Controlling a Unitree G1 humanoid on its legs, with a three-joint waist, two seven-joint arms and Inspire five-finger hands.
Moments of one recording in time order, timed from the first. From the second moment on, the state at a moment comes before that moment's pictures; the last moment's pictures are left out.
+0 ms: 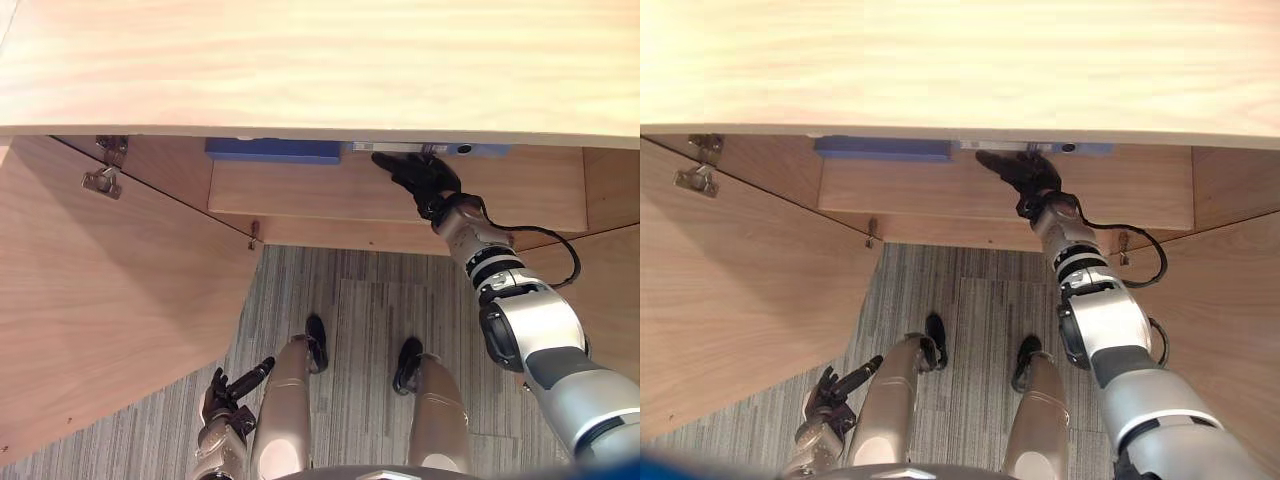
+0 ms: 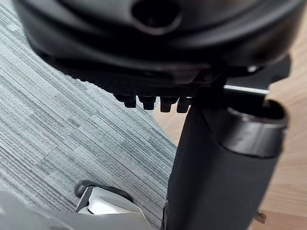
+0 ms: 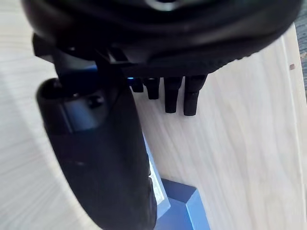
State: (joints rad) left arm 0.00 0.00 0.34 0.90 -0.32 -0.13 0.12; right arm -1.08 -0.31 0.10 1.17 0.65 0.06 0.02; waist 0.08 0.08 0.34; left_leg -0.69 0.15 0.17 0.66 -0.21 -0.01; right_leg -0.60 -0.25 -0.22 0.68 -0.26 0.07
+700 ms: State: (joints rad) left arm 0.10 0.06 0.24 0.79 -0.34 -0.14 0.04; right arm -0.84 -0.49 0.32 0.83 0.02 -0.02 0.30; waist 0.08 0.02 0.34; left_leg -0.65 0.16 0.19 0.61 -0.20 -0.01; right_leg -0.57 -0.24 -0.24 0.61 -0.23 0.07
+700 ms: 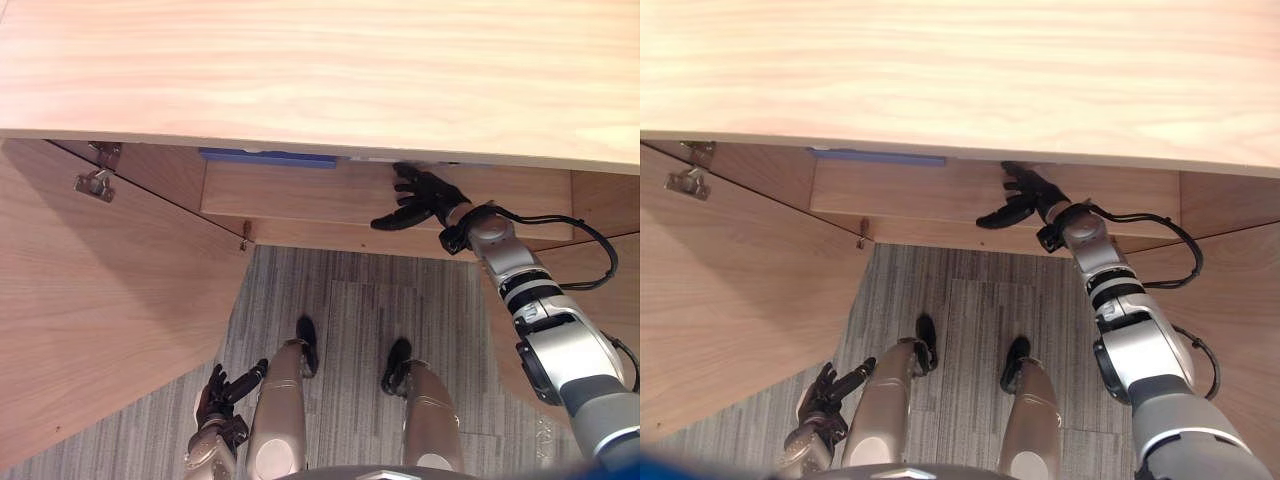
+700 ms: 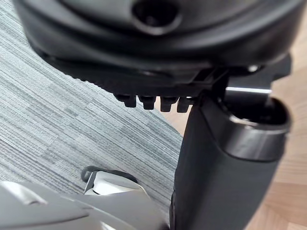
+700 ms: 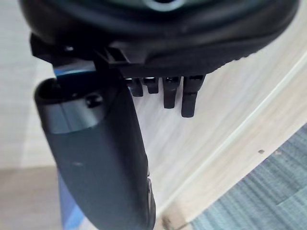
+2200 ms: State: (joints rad) left arm 0.14 0.02 0.14 0.86 -0.02 -0.11 0.04; right arm -0.09 -0.23 0.11 1.03 -0.35 0.00 0.19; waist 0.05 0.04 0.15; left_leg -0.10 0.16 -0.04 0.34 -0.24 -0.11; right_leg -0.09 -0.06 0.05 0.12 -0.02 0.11
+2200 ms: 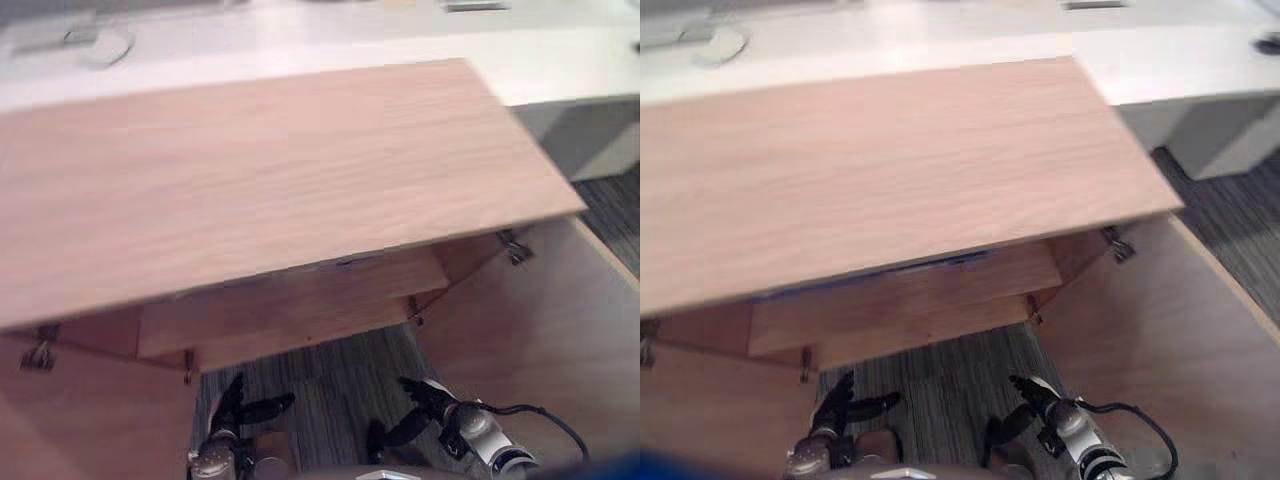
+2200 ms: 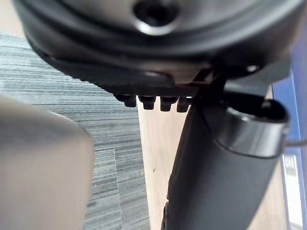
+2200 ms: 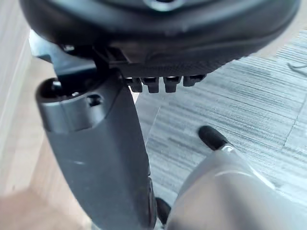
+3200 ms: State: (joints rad) left arm 0.02 0.03 0.15 1.08 -0.05 -0.08 0.08; right arm 0.06 -0.07 -0.37 1.11 -0.09 0.03 -0.03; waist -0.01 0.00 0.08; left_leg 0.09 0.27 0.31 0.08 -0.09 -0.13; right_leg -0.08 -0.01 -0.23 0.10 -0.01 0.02
